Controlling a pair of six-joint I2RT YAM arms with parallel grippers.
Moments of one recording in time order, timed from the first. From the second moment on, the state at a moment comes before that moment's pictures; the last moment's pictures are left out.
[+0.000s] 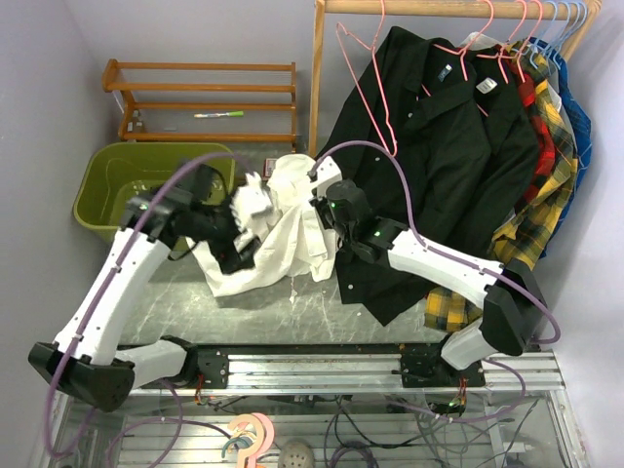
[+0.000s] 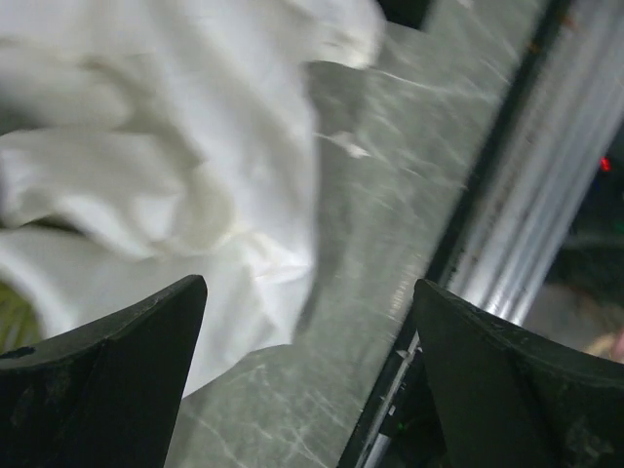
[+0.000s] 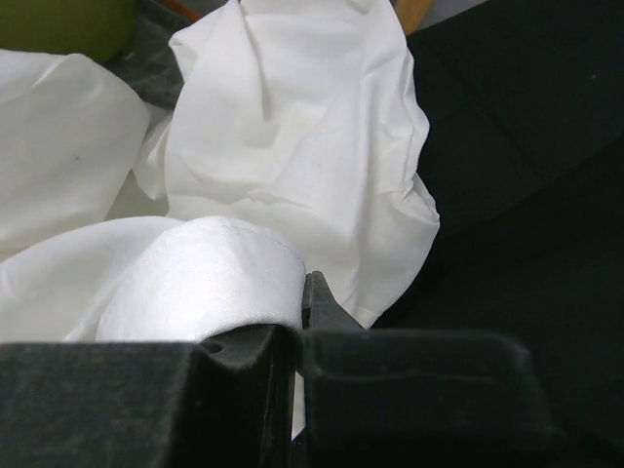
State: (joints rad) left arm -0.28 1.18 1.41 -1.18 0.55 0.64; right arm 0.86 1.50 1.13 -0.01 0.42 -0.07
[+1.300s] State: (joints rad) left arm -0.74 1.24 1.19 -0.68 -0.38 0.42; right arm 0.68 1.26 0.97 0.05 0.08 0.15
